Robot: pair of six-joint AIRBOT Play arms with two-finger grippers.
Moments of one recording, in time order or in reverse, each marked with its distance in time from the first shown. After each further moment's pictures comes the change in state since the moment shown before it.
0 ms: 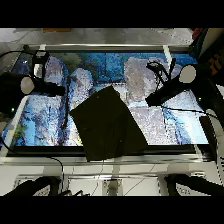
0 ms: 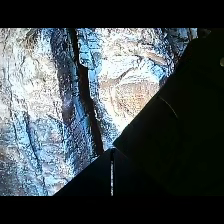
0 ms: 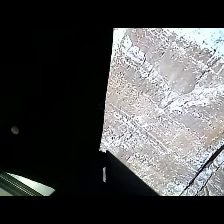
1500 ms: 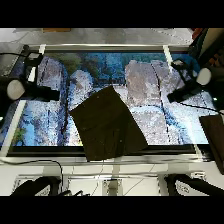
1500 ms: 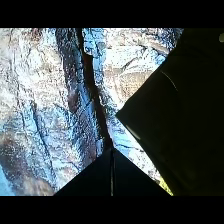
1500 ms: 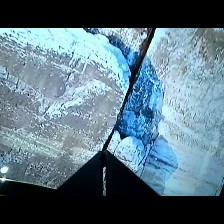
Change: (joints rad) left arm -0.001 0.157 -0.057 0.000 -0.126 0.000; right arm -0.274 0.061 -0.115 -0.183 -0.088 -0.072
